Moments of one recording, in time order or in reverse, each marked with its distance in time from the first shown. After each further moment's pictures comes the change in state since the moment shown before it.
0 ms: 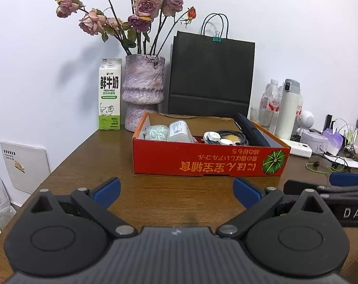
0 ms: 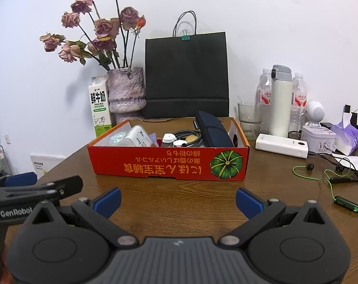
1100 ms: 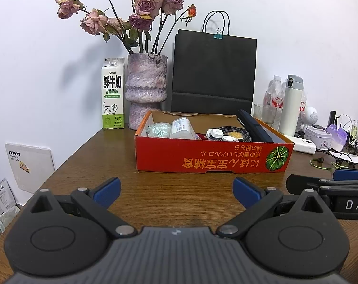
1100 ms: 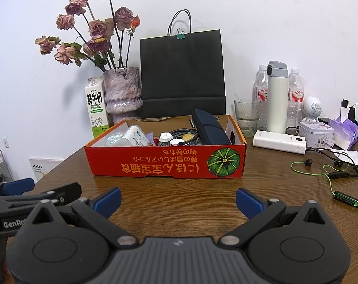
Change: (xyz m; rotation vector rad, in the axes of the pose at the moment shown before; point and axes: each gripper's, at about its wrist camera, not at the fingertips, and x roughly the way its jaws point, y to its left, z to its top) left arm -0.002 -0.004 -0.004 0.014 0.001 0.029; right arm 0.002 -0.004 -0.001 0.018 0.005 -0.001
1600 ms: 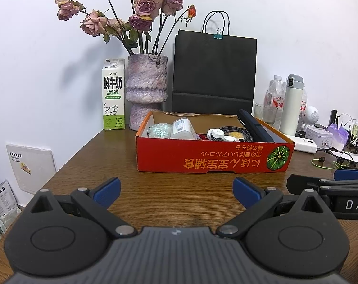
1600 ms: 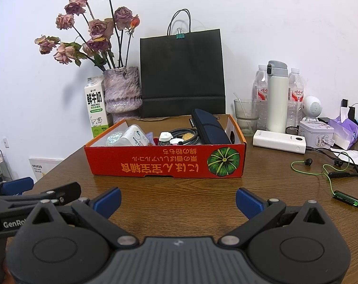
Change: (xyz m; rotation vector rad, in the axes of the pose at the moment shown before) left arm 0.000 0.000 0.000 0.003 -0.001 0.002; right arm 0.000 0.000 0.000 -0.001 0.000 0.000
